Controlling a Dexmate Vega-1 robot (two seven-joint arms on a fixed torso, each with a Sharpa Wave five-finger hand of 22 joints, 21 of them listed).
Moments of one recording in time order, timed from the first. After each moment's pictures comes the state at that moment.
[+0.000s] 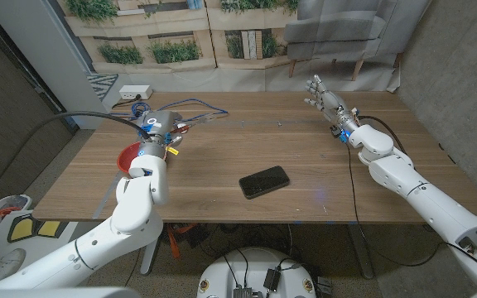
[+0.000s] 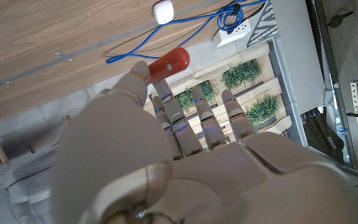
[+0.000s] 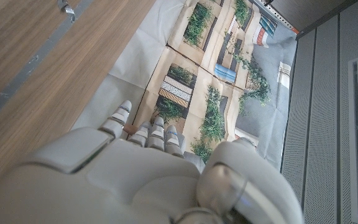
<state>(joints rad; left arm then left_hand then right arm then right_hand) 1.13 0.87 0.54 -2.32 0.99 1.05 0.06 1.14 0.15 0.36 -0.16 0.18 0.64 -0.14 0.20 0.21 0.89 -0.22 0.48 0.52 0.38 -0.04 0.29 0.23 0.20 0.12 0.21 0.18 -0.75 -0.63 -0.41 -1.38 0.53 0.29 0.14 0.34 0.12 -0.16 0.05 0.21 0.06 -0.01 0.20 0.18 0.13 0.00 0.20 0.20 -0.01 -0.03 0.20 0.19 0.13 0.08 0.19 0.16</state>
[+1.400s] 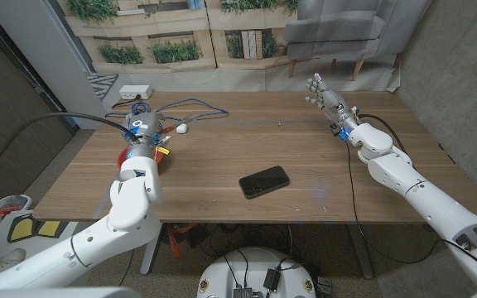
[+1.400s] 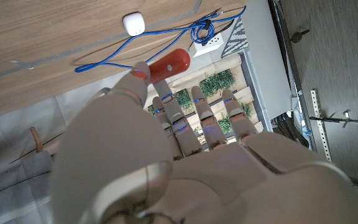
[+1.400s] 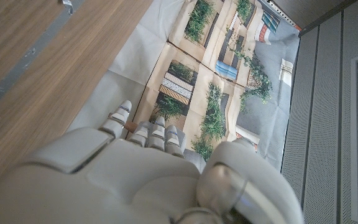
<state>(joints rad) 1.10 0.92 0.57 -2.32 0.89 1.19 0.14 1.14 0.15 0.37 -0.15 0.18 0.64 -0.14 0.20 0.21 0.88 -0.23 0.48 0.52 0.39 -0.04 0.28 0.24 0.21 0.13 0.21 0.18 -0.73 -0.62 -0.41 -1.37 0.52 0.29 0.13 0.34 0.12 -0.16 0.05 0.21 0.07 -0.01 0.20 0.18 0.14 0.00 0.20 0.20 -0.01 -0.03 0.20 0.19 0.13 0.08 0.19 0.16</state>
